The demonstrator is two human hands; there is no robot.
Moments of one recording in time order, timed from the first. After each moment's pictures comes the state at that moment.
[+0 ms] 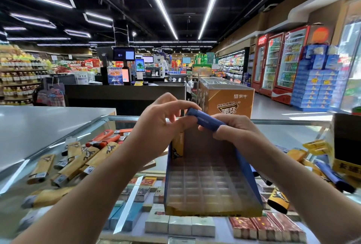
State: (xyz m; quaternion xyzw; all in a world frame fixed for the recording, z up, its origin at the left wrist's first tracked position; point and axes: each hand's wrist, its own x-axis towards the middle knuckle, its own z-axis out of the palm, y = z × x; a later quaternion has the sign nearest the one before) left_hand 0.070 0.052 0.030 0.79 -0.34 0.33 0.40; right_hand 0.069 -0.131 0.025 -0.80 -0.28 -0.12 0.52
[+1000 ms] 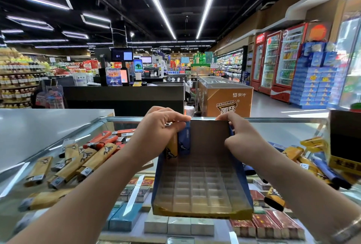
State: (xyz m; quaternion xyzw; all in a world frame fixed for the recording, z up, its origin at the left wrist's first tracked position) left_hand 0.094 0.054 0.014 0.84 -0.26 0.30 0.36; right_hand 0.098 -0.153 0.002 -0.86 -0.16 -0.13 0.47
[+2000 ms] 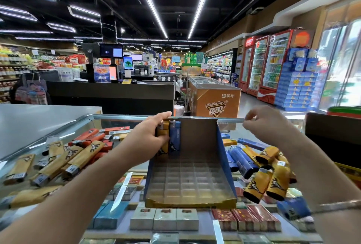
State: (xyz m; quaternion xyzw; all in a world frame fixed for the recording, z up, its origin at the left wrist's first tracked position) left_hand 0.099 0.054 -0.001 0.87 -0.18 0.13 0.43; right_hand 0.099 -0.219 0.037 -0.95 0.02 -0.23 0.22
